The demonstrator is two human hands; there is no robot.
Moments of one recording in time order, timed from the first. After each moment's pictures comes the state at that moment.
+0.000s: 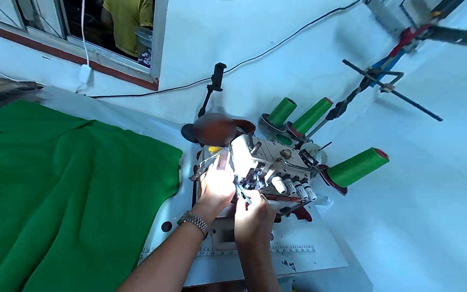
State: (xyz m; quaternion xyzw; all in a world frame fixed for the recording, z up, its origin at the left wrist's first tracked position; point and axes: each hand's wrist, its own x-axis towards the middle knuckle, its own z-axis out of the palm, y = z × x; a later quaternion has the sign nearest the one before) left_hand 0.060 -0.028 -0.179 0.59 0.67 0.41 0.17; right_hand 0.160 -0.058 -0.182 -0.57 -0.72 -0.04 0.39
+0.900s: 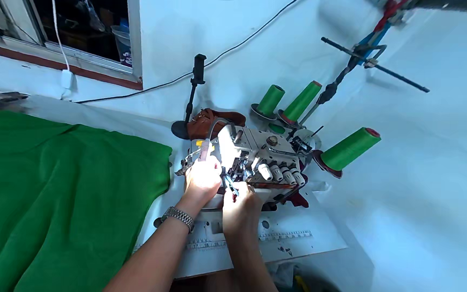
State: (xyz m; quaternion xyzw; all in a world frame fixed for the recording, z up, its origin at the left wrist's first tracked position) left_hand 0.057 -0.019 -0.170 0.60 0.70 0.35 0.19; right_hand 0.167 -0.062 -0.183 -0.58 -0.71 0.04 0.39
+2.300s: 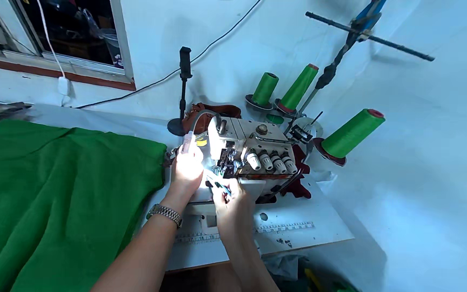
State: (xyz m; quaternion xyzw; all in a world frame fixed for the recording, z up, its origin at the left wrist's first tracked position) left_hand 0.059 -0.019 -0.186 0.51 0.68 0.50 0.14; right_hand 0.188 -0.069 -0.187 -0.53 -0.71 0.17 0.42
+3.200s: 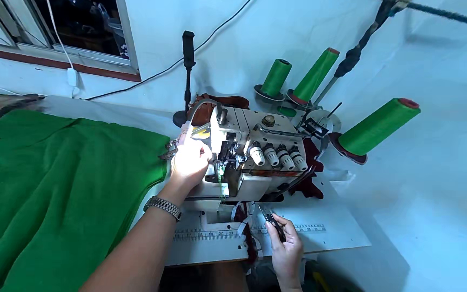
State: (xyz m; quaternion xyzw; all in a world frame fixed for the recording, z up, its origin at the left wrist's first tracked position) left_hand 0.057 -0.012 -0.178 0.57 0.71 0.38 0.15; right_hand 0.330 -0.043 -0.319 -0.47 -0.63 0.20 0.58
